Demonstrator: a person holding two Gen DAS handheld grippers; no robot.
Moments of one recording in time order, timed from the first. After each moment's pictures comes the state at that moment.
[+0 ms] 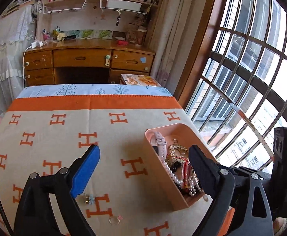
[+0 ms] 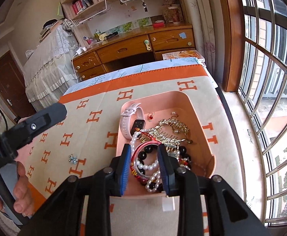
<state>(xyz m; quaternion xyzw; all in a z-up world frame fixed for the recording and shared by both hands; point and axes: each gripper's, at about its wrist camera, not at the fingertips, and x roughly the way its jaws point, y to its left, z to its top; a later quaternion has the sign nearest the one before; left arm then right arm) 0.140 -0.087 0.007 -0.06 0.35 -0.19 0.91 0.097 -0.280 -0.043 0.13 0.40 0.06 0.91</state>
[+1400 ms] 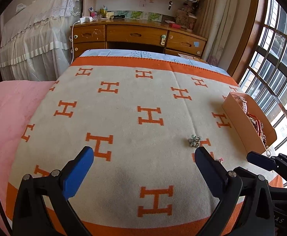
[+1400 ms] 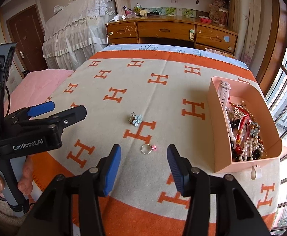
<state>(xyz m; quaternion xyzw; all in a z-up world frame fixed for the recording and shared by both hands) 0.097 0.060 -0.056 -0.05 0.42 -0.05 0.91 0.064 -0.127 -0.060 0.00 0.44 0.12 0.89</state>
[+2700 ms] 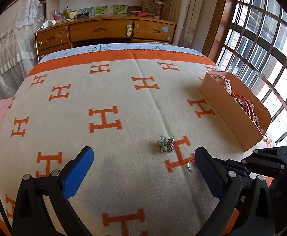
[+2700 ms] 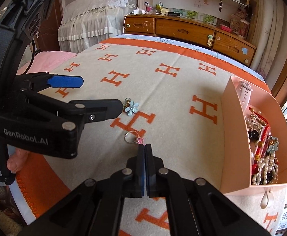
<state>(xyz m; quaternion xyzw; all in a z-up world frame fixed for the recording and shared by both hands) 0.136 0.006 -0.084 0.00 0.43 -0.16 0.89 0.080 -0.129 -0.102 -0.07 0.43 0.18 0.88</state>
